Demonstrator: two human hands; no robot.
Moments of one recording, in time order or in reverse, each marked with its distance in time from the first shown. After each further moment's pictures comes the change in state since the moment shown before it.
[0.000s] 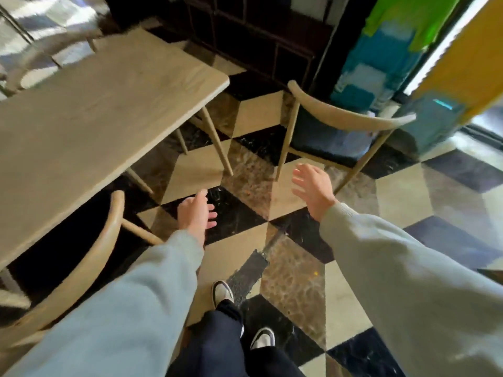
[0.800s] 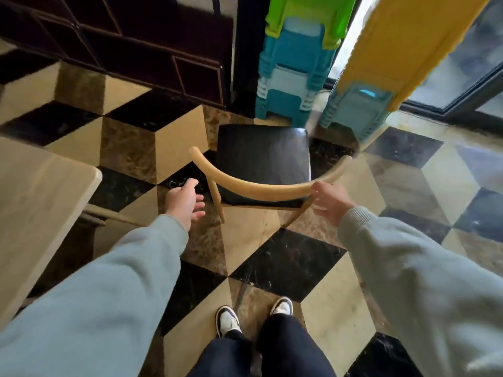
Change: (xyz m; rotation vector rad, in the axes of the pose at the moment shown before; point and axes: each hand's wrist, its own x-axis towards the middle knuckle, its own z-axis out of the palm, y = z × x) left_hand 0.178 0.237 0.391 0.310 -0.309 -0.066; right_hand 0.330 -0.146 -0.218 -0.056 0.485 0.305
